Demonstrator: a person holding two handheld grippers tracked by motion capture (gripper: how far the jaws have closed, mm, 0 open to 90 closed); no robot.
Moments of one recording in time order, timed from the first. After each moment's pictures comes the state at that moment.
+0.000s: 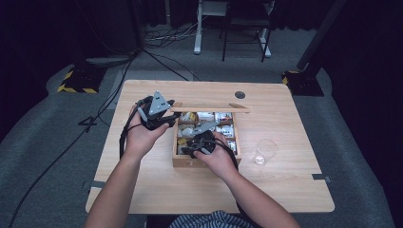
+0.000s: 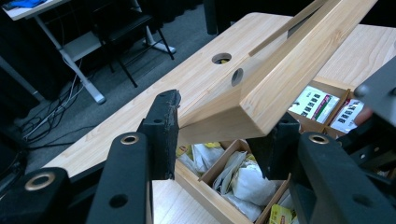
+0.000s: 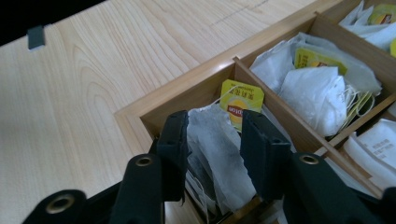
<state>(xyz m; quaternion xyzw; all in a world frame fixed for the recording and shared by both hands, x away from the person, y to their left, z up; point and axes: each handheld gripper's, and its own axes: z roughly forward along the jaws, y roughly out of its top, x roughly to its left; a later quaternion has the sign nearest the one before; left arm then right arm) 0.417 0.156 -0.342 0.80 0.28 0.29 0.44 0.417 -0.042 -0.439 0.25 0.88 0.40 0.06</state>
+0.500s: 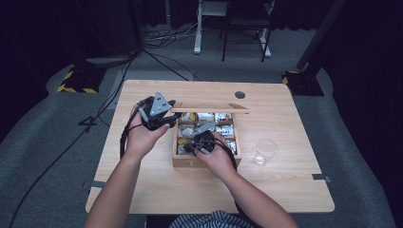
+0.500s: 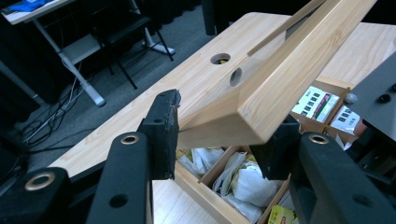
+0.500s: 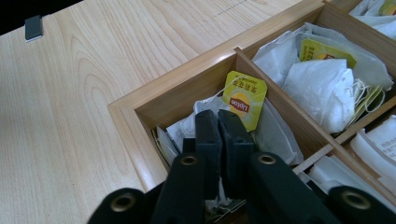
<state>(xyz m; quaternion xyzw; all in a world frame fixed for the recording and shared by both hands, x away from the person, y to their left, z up) 0.417 0.153 -0.344 0.81 0.27 0.29 0.43 0.420 -0.043 -0.442 0.25 0.88 0.39 0.06</state>
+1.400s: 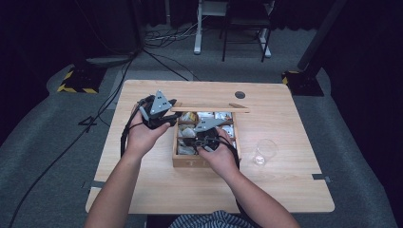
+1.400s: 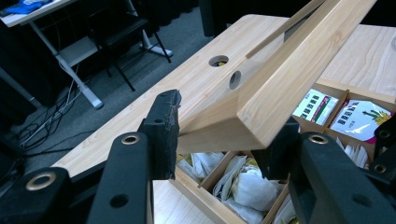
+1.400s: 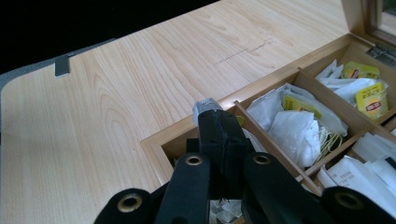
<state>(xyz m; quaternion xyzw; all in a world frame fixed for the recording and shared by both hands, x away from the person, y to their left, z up) 0.422 0.154 -0.343 0.81 0.27 0.29 0.44 0.408 -0.051 -0.407 0.23 0.86 0.45 0.09</state>
